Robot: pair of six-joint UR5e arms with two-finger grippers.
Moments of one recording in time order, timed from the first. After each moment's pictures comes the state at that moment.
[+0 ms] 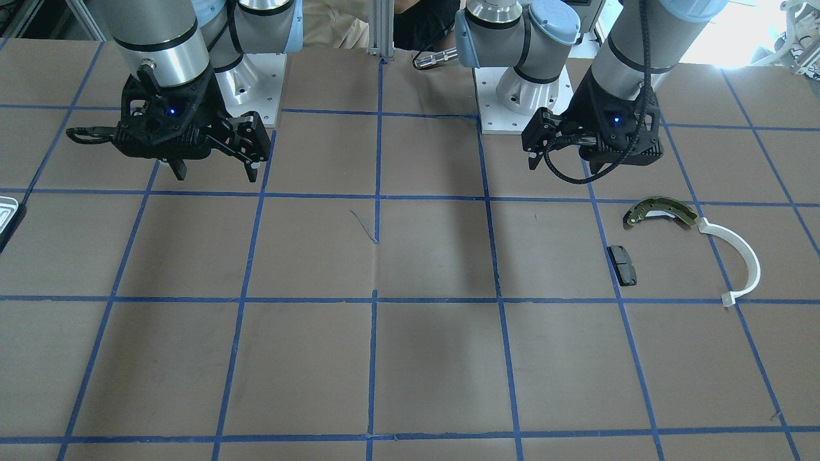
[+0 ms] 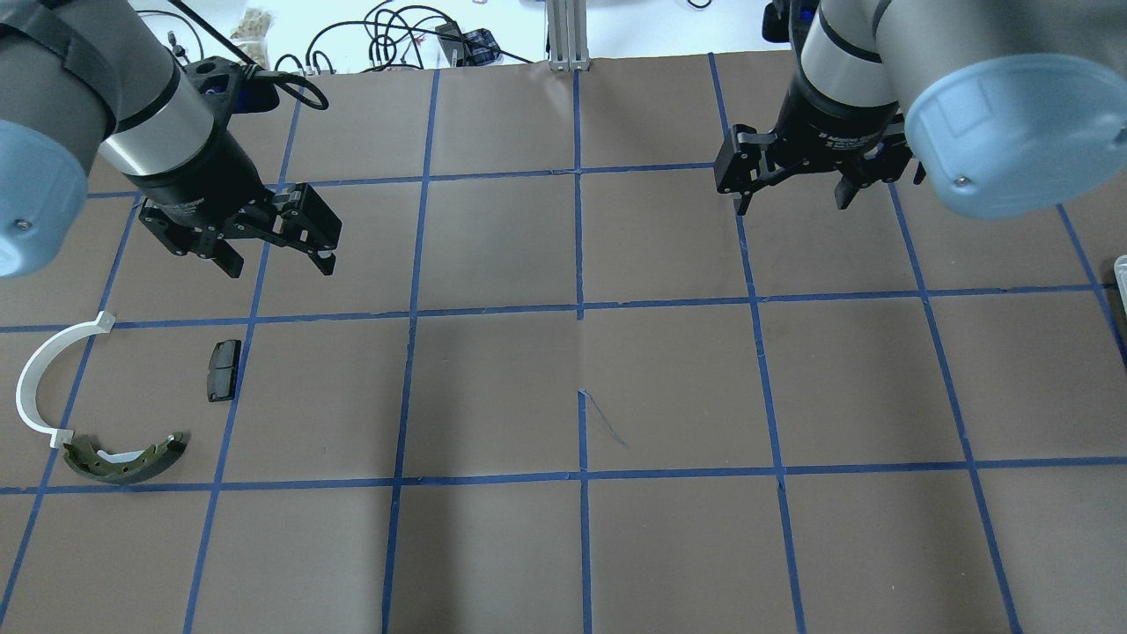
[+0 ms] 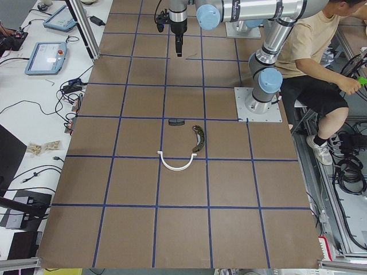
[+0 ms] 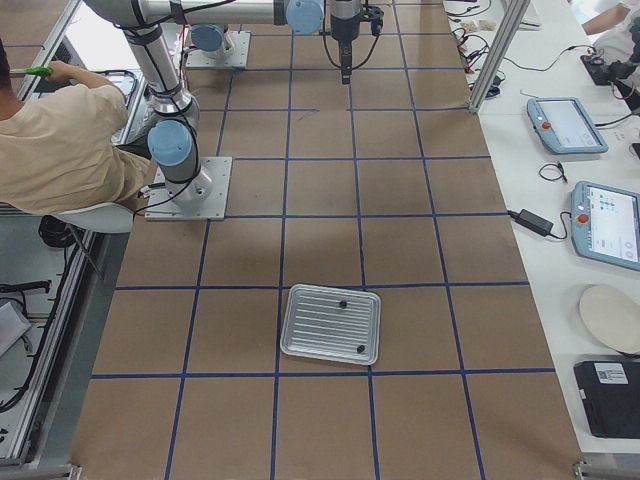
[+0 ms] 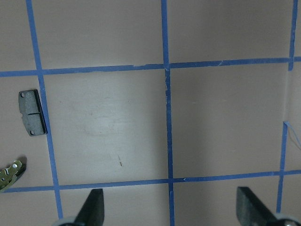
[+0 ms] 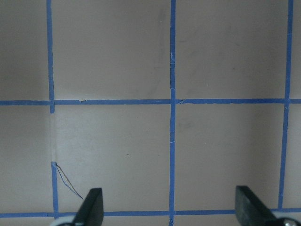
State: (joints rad) left arm -1.49 -1.51 -1.69 -1.56 1.54 0.12; right arm 1.64 -1.57 1.62 -1.69 -1.60 0.06
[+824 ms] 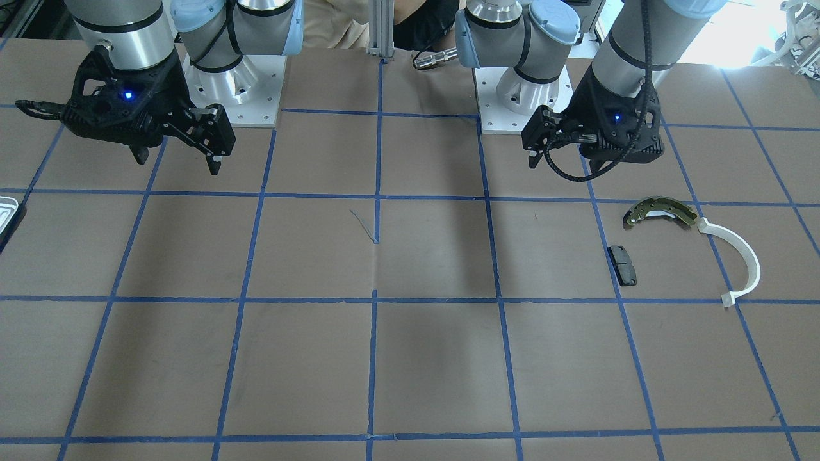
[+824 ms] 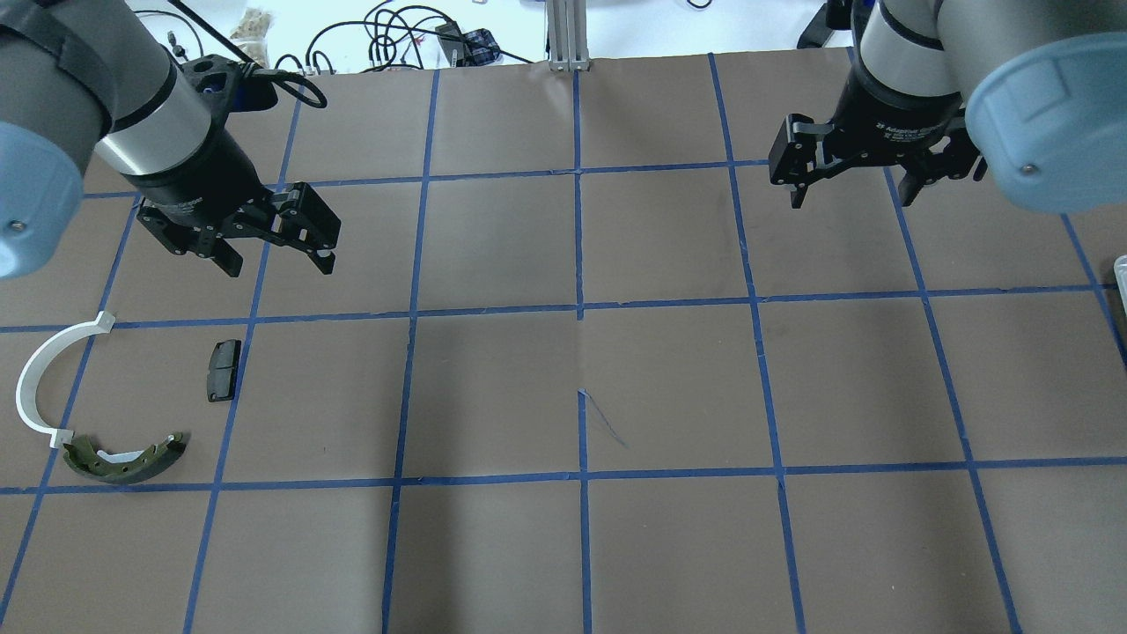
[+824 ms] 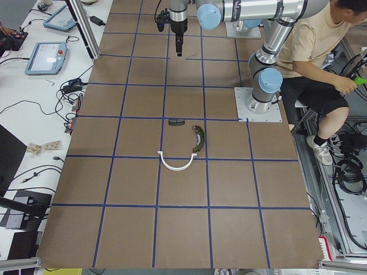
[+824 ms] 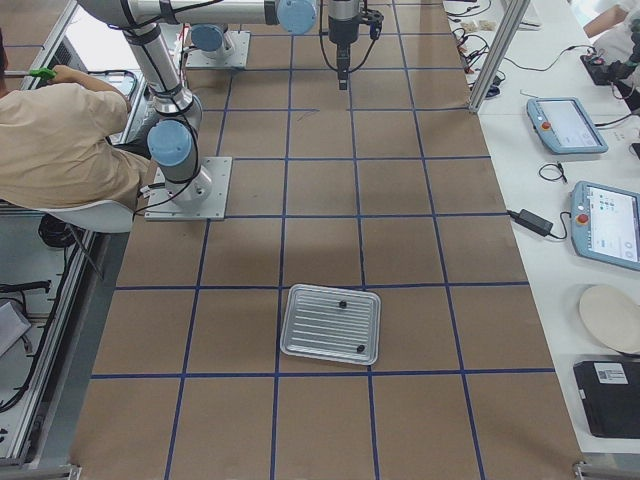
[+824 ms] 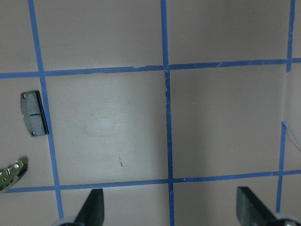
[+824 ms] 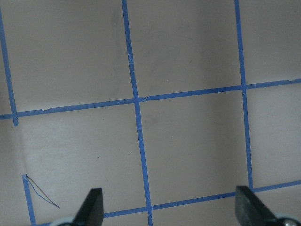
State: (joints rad) left arm -1.49 -1.51 -1.69 -1.56 1.54 0.12; right arm 1.61 -1.60 1.62 -1.65 -1.68 0.15
